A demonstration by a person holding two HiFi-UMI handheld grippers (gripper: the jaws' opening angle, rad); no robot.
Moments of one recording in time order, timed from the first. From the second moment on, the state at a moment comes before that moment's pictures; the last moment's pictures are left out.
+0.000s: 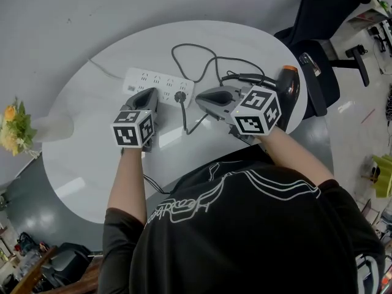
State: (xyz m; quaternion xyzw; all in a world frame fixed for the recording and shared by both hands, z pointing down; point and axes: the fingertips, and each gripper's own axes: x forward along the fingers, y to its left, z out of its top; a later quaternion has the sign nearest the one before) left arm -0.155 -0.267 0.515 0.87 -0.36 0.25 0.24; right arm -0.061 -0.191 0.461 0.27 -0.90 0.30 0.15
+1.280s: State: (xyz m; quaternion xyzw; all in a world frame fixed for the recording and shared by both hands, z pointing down) left arm -0.155 -0.266 0.516 0.87 -0.36 0.27 0.19; right arm -0.108 -0.223 0.491 0.30 -0.91 0.17 0.24
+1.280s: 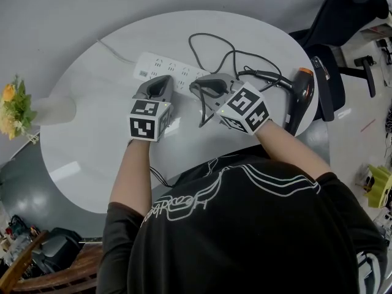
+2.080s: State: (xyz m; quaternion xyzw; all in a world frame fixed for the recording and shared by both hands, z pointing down) left arm -0.153 -0.264 0.518 0.86 -0.37 0.32 0.13; right arm -0.108 -0.223 0.494 0.29 -0.90 0.18 0.26
